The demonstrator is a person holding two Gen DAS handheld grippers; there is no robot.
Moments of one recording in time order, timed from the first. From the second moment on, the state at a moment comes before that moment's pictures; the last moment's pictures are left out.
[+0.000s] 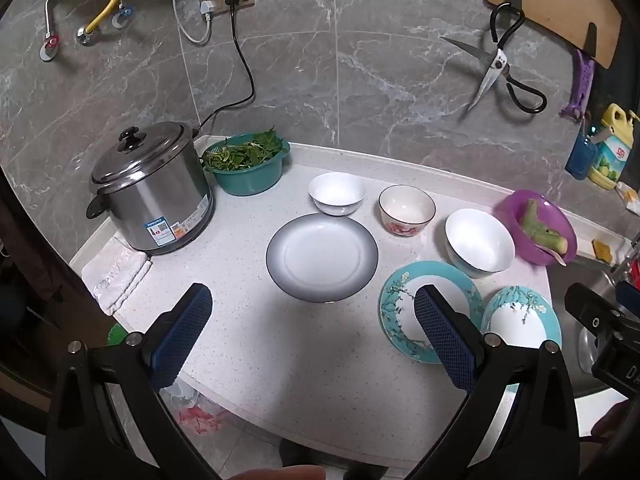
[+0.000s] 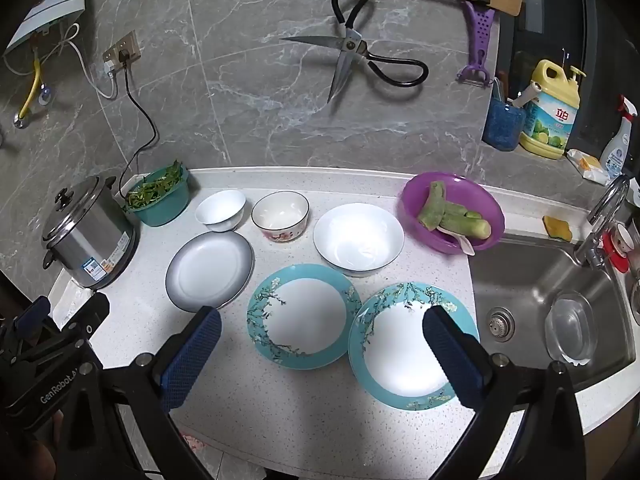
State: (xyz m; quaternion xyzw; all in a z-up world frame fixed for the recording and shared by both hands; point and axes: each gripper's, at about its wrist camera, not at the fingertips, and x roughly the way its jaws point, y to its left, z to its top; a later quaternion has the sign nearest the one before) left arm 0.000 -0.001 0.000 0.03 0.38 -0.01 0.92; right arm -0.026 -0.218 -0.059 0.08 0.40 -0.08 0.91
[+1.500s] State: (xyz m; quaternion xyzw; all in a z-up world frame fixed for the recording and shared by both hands) left arm -0.005 0.001 -0.010 0.03 0.38 -0.01 0.92; right arm -0.028 -0.212 -0.061 0.07 0.40 -0.08 0.91
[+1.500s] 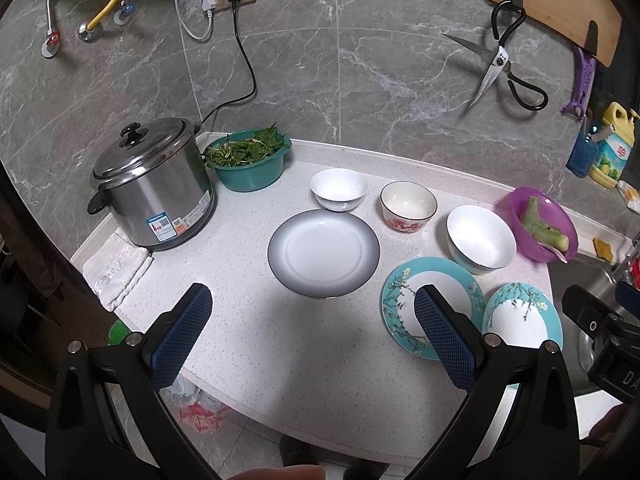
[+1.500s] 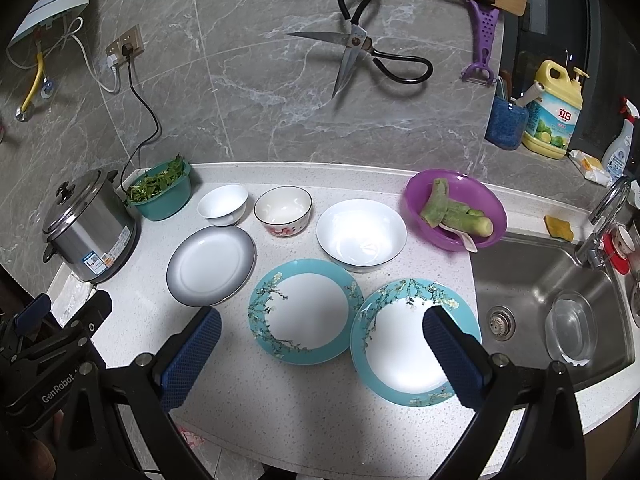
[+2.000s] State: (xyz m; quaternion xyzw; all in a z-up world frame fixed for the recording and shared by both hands) left arm -0.007 0.002 -0.011 0.03 0.39 -0.01 0.92; right arm -0.030 -0.209 -0.062 0.07 0.40 -0.08 0.91
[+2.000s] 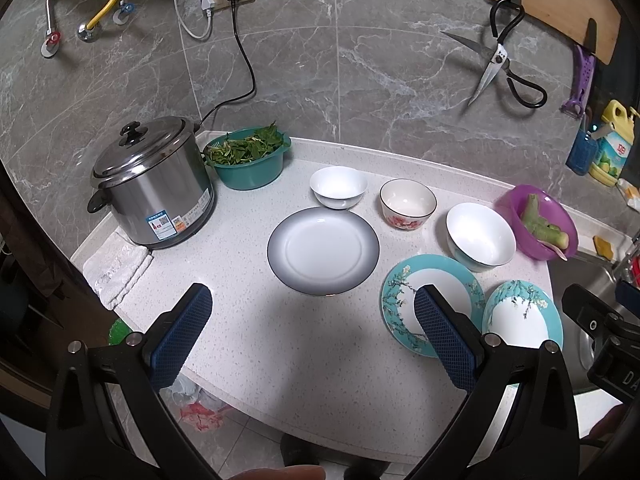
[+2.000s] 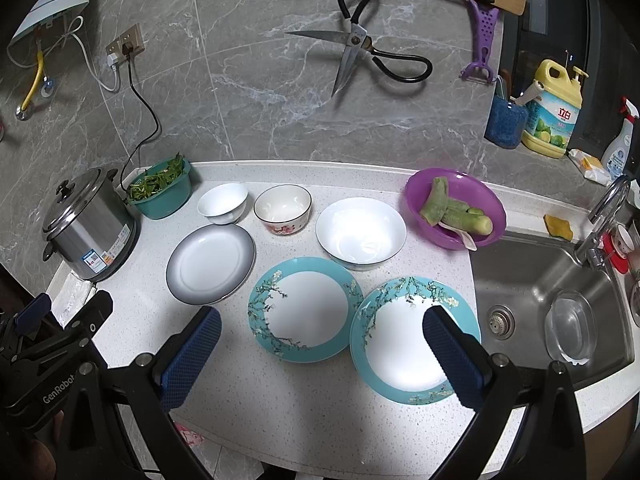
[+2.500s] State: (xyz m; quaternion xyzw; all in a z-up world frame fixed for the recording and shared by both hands) left arm -0.011 0.003 -0.016 0.03 0.39 -0.01 0.92; right arm -0.027 -0.210 -0.062 0.07 0.41 -0.08 0.91
